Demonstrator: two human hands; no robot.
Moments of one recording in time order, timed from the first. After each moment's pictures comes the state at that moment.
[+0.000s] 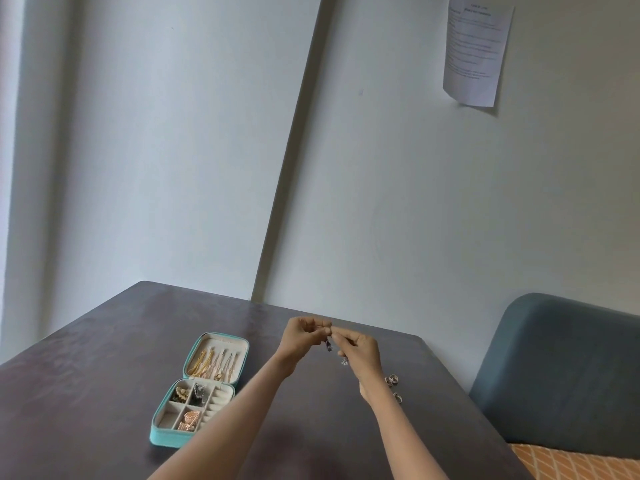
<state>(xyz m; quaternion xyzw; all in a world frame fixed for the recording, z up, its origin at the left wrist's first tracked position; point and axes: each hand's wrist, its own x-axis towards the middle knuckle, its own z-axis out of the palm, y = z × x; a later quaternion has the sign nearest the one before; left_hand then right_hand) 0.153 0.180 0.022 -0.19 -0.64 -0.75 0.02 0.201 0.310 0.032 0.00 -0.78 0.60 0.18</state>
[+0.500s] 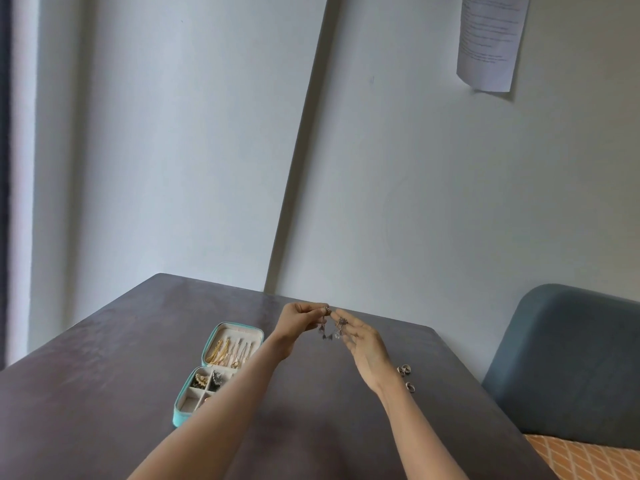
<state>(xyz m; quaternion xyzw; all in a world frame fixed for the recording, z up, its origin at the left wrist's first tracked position) 0.146 0.148 0.024 -0.17 -0.60 -0.78 -0.01 0.199 0.301 0.031 0.06 -0.68 0.73 0.03</state>
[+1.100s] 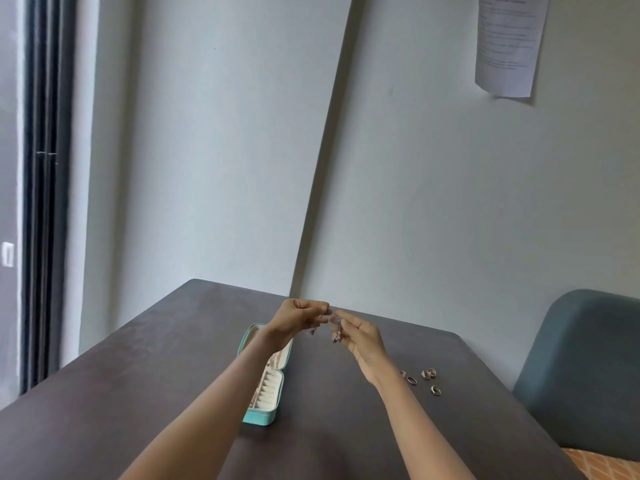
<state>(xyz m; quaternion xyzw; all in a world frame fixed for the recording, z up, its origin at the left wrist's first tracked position) 0.167 0.083 0.039 -0.18 -0.59 -0.78 -0.06 0.206 0.243 0.038 0.06 -0.65 0.75 0.07</state>
